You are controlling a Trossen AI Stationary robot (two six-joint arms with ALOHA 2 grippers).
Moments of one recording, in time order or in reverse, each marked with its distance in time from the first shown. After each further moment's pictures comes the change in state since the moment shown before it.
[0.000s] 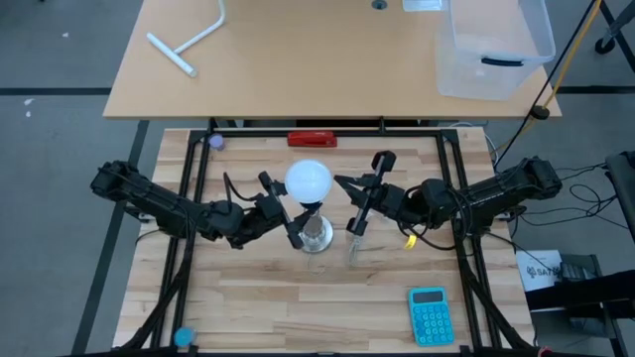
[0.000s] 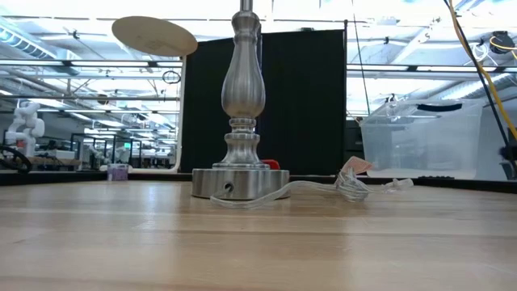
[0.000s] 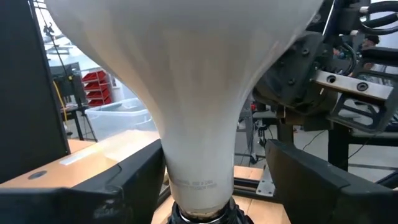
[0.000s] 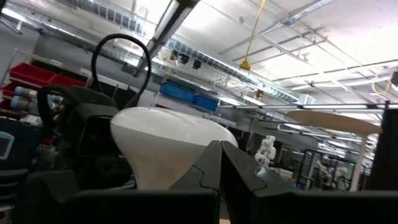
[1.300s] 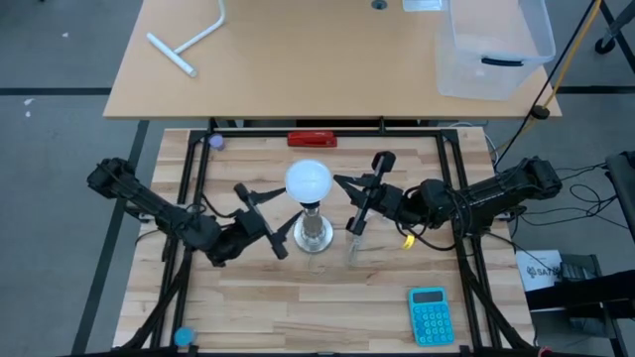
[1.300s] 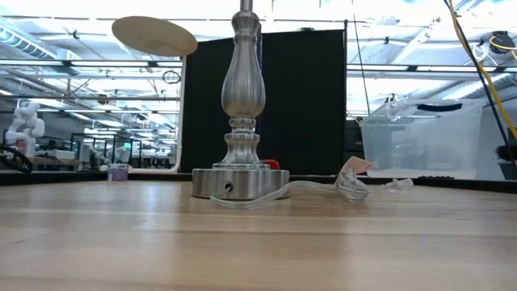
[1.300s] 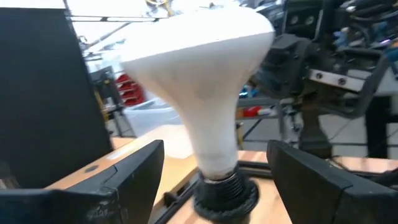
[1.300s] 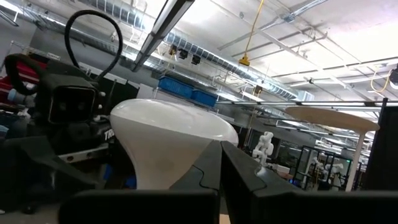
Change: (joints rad) left arm -0.187 -0.057 0.001 -0.005 -0.307 0.207; right arm 0.000 0.000 0.000 -0.019 0.012 -0.003
